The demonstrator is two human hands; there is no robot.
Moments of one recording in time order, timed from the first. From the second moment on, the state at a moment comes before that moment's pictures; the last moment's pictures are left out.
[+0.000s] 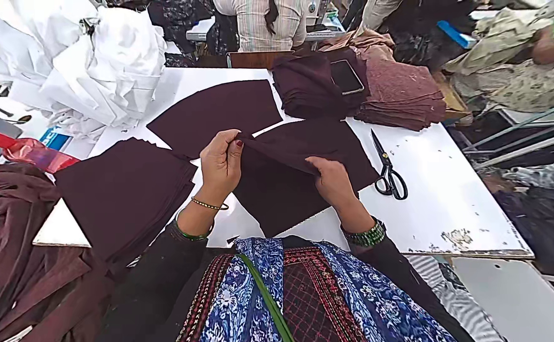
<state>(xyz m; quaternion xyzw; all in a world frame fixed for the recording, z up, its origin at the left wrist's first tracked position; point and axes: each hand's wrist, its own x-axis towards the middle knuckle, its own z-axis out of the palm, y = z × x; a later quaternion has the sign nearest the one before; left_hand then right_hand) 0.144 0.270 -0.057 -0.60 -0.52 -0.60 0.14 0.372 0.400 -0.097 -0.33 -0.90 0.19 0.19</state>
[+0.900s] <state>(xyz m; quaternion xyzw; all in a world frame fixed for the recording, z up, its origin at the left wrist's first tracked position) 0.136 0.192 0.045 -0.56 -0.71 -0.33 0.26 0.362 0.310 -0.072 0.04 -0.86 0.51 -0.03</state>
